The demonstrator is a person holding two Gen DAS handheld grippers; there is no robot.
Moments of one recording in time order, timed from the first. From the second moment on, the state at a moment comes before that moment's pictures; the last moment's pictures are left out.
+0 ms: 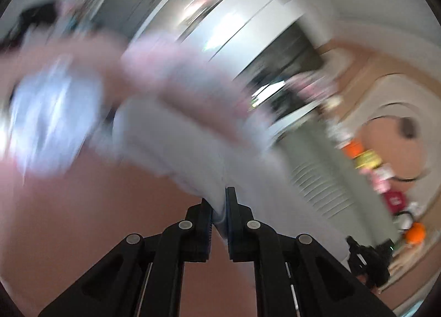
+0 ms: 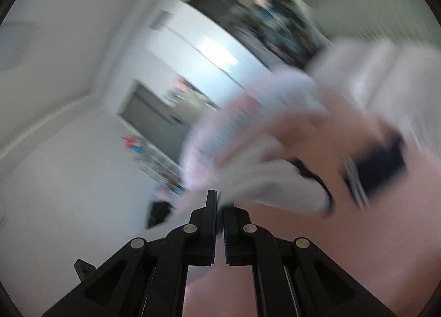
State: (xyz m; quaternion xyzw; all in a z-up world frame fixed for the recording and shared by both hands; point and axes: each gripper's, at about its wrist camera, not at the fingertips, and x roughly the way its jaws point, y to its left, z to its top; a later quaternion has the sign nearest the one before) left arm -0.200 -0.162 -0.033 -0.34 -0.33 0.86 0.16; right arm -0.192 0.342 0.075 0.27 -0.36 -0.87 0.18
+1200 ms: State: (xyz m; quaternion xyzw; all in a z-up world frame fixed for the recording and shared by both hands) left arm -0.131 -0.121 -0.168 -0.41 -0.36 0.82 0.15; right arm -0.196 0.257 -0.123 0.44 -0.34 -0.81 0.16
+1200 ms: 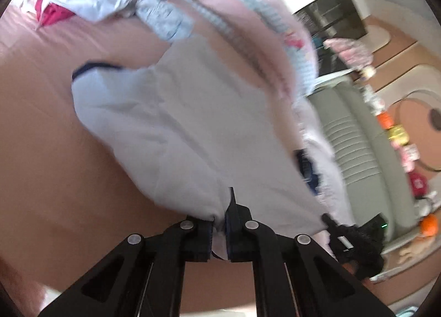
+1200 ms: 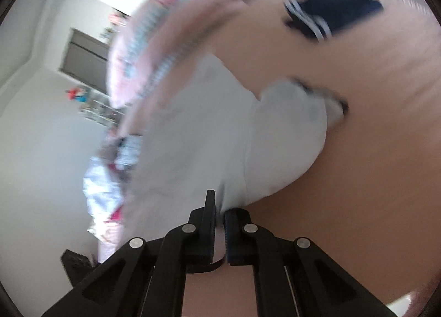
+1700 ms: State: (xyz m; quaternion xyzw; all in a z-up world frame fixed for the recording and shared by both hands) left arm -0.099 -0.175 -0.230 -0.42 -0.47 0.77 0.00; right arm -0.182 0.299 -0.187 0.49 -0.40 -0.77 0.08
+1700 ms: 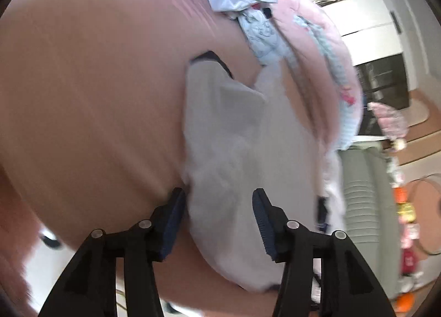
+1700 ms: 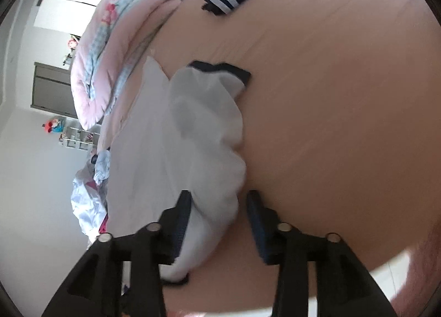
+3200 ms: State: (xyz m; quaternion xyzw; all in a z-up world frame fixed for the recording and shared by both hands) left arm -0.075 -0.114 -0.031 -0.32 -0.32 0.86 0.21; right arm -0.151 0.224 -0.186 0.62 -0.30 -0.69 0.21
